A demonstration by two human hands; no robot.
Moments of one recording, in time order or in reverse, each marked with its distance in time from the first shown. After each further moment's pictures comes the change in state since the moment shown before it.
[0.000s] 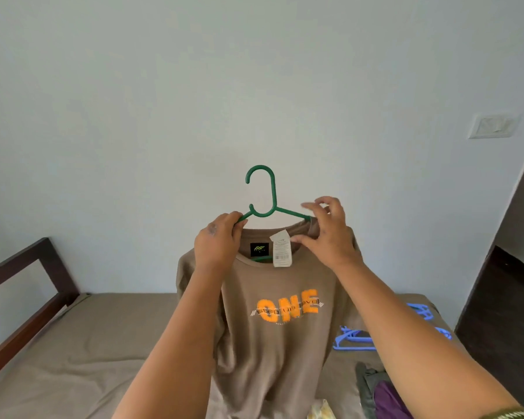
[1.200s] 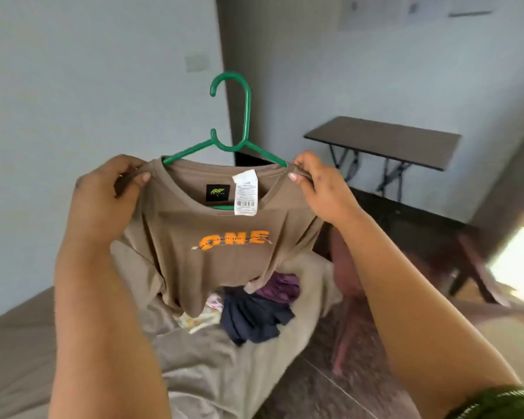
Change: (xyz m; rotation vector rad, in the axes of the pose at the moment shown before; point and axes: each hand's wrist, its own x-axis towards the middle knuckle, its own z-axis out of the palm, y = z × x) left_hand -0.211 0.166 -0.162 -0.728 -0.375 0.537; right_hand -0.394 -0.167 -0.332 -0.507 0.238 0.442
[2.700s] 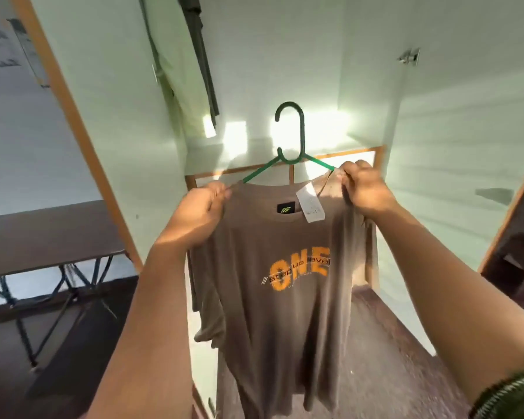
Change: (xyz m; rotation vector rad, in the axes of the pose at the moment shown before) left_hand 0.069 0.791 0.689 -0.620 -0.745 0.658; right_hand -0.290 0.585 -0.725 -0.808 0.440 0.813
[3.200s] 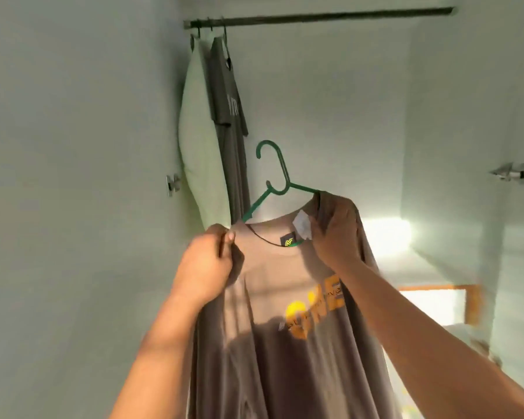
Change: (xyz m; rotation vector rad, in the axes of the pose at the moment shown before) left_hand 0.299 -0.015 0.034 0.200 0.440 -0.175; right_hand 0.349 0.003 0.115 0.368 0.263 0.010
